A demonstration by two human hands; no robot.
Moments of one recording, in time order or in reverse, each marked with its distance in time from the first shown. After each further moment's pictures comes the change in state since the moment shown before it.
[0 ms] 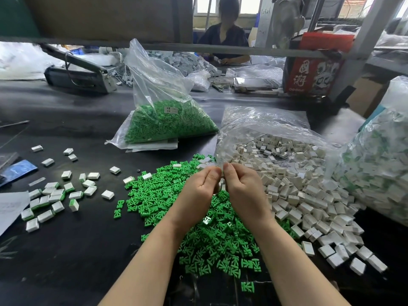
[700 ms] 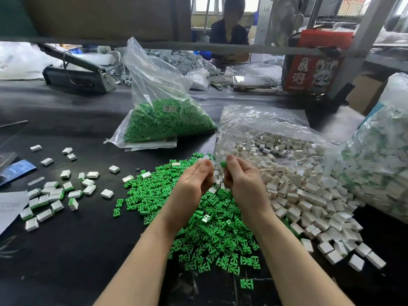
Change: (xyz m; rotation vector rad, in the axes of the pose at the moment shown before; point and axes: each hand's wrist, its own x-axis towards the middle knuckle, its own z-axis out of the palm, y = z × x) left_hand 0.001 -0.007 -0.006 -0.206 0.000 0.018; right_hand 0.000 -0.010 0.000 0.299 -0.025 0.153
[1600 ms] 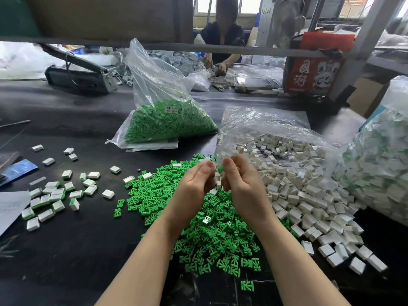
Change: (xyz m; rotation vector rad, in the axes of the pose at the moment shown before) left_hand 0.000 0.000 -0.001 0.036 0.029 0.019; right_hand -0.003 0.001 -0.005 -0.152 -0.065 -0.184
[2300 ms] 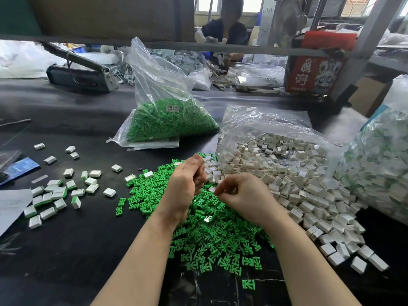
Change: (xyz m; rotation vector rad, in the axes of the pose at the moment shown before) left_hand 0.002 0.007 -0.011 -0.074 0.077 -0.064; right_hand 0.001 0.001 -0.018 -0.617 -0.326 0.183
